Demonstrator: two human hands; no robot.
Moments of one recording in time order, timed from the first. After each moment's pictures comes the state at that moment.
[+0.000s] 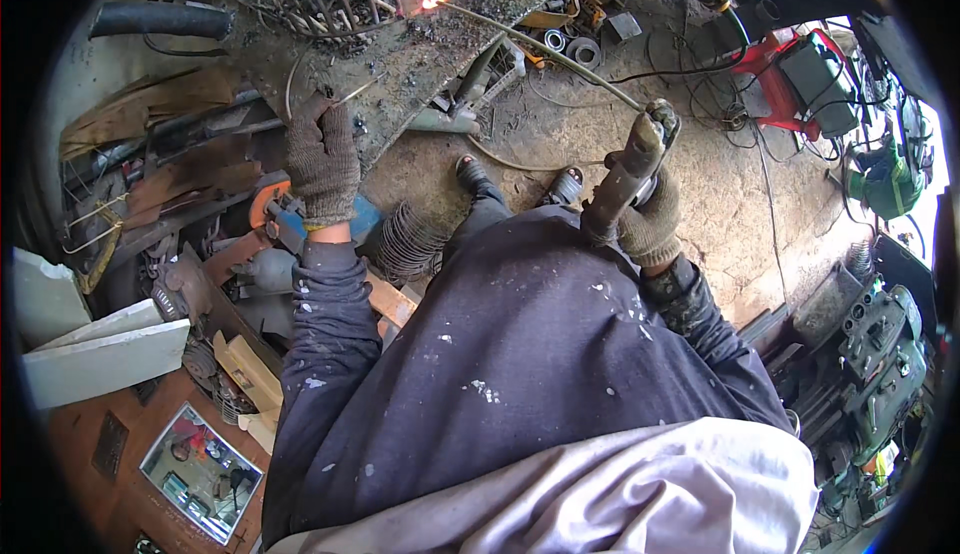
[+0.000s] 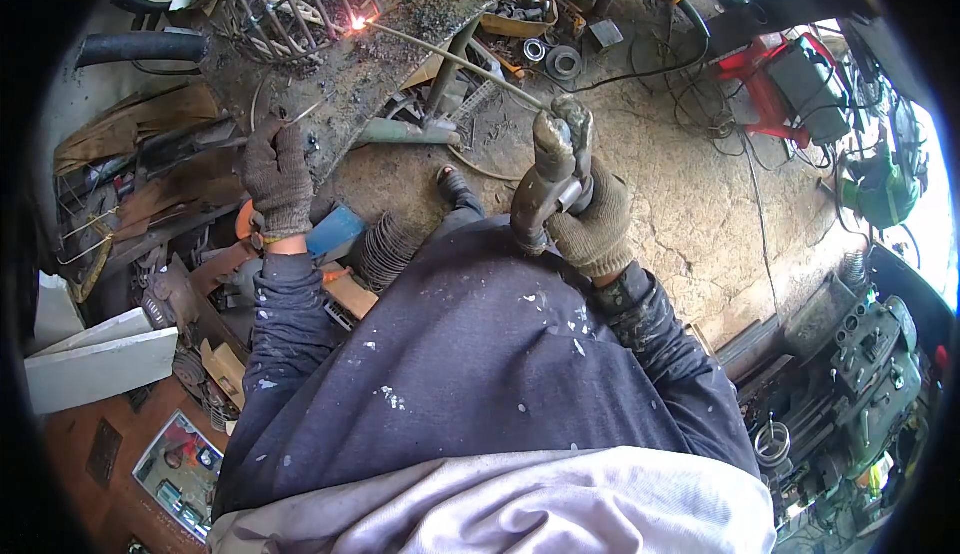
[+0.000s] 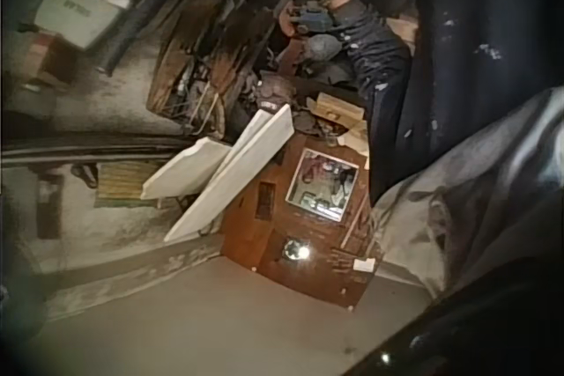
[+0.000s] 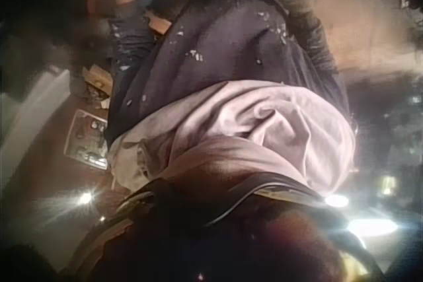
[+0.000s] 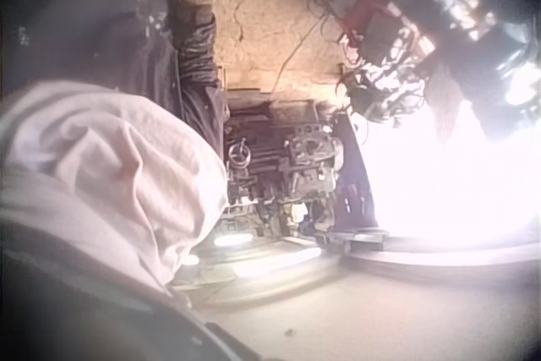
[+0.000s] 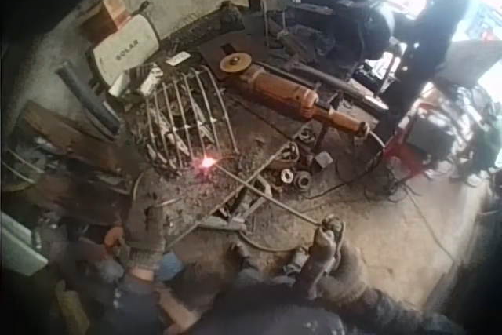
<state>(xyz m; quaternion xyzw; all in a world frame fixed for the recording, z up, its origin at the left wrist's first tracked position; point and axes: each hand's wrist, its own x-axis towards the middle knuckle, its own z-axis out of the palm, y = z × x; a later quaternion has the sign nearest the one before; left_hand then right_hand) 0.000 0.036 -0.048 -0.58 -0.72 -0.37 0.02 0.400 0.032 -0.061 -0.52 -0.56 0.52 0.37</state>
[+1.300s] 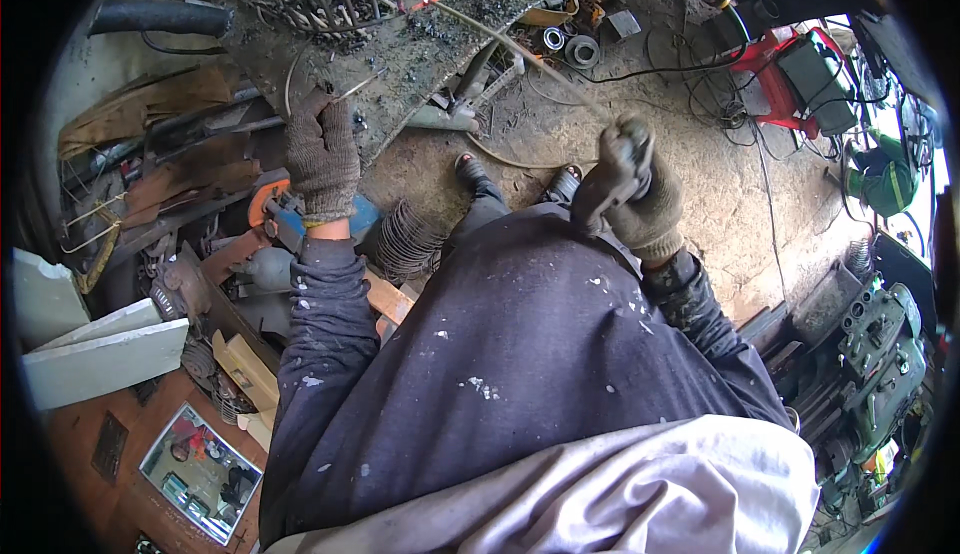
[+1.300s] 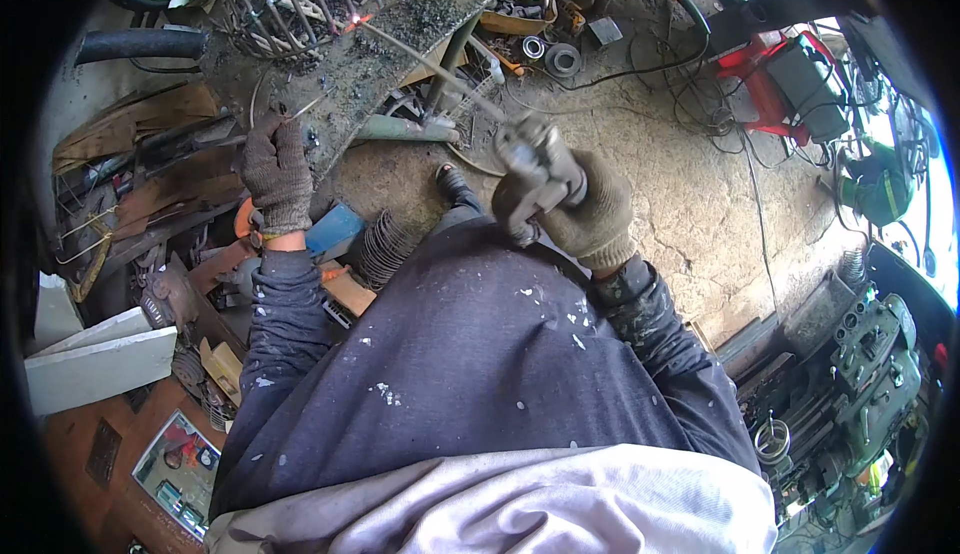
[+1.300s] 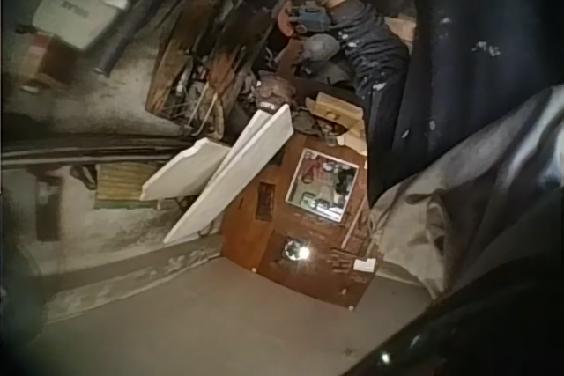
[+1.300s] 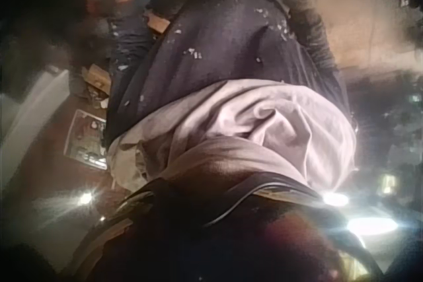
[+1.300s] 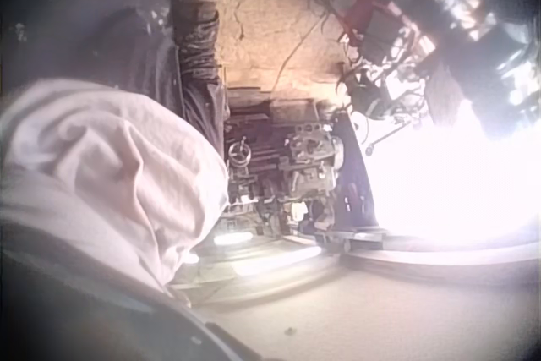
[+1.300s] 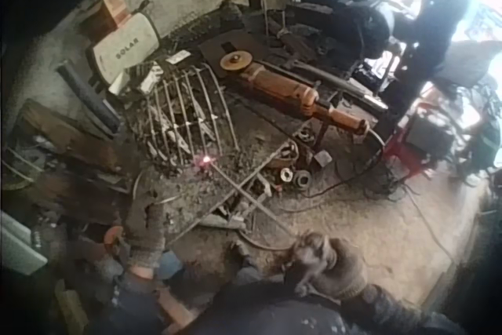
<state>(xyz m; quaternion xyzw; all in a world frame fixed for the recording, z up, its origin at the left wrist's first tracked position) 0.005 0.037 -0.044 -0.60 -0.70 -0.39 0.01 0.397 0.039 -0.056 -0.50 -0.67 0.39 0.37</state>
